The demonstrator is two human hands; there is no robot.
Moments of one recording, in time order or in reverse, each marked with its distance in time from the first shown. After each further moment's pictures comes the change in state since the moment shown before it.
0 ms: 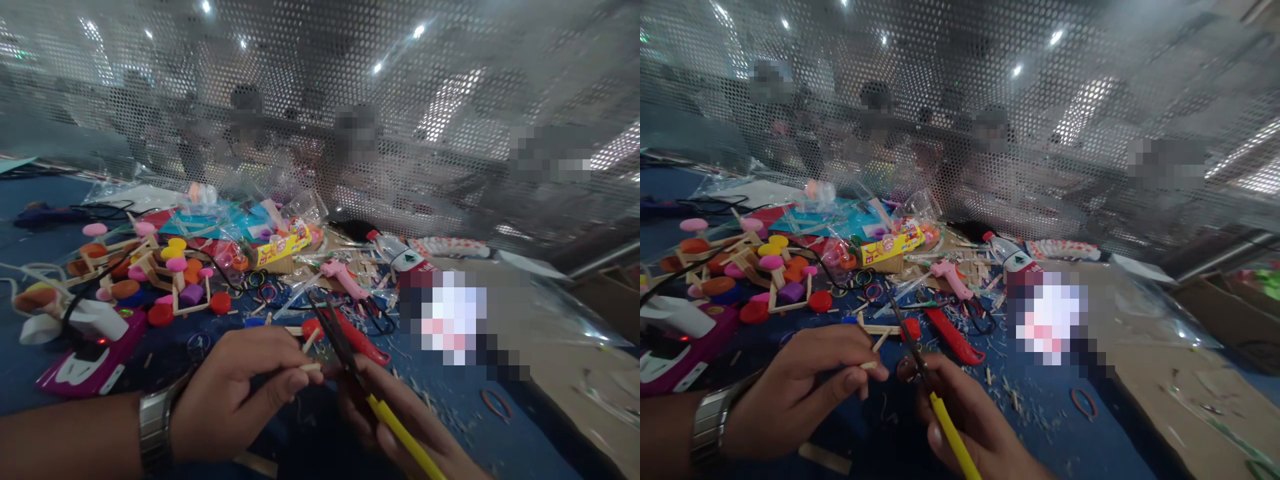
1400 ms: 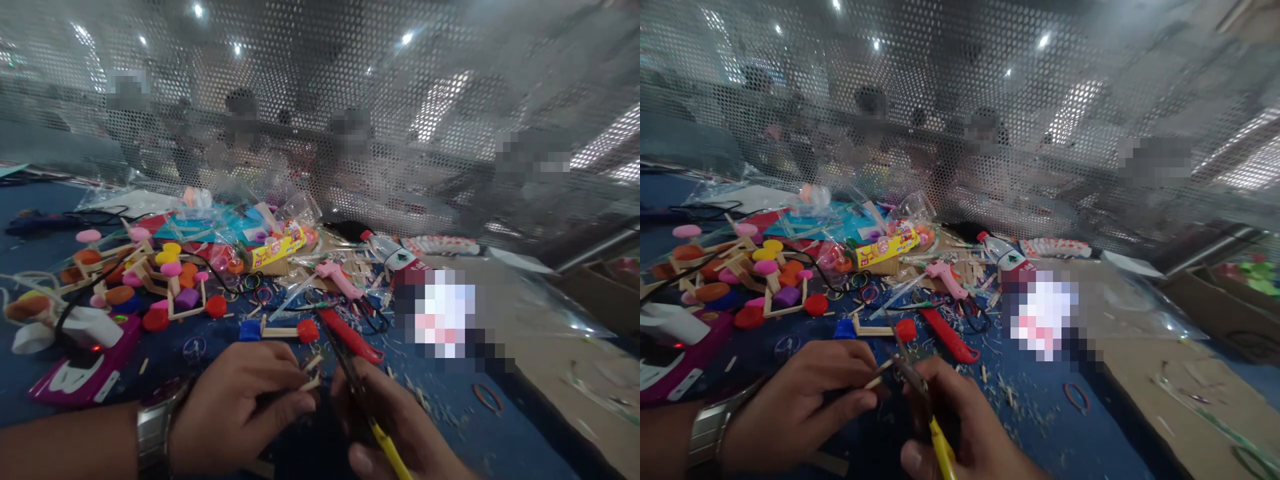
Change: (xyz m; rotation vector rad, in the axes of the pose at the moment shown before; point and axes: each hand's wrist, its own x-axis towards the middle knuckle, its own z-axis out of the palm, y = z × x) left_hand -0.005 -0.004 0.007 0.118 -0.154 -0.033; right_hand -0.003 -0.017 0.013 -0.315 0.105 -0.058
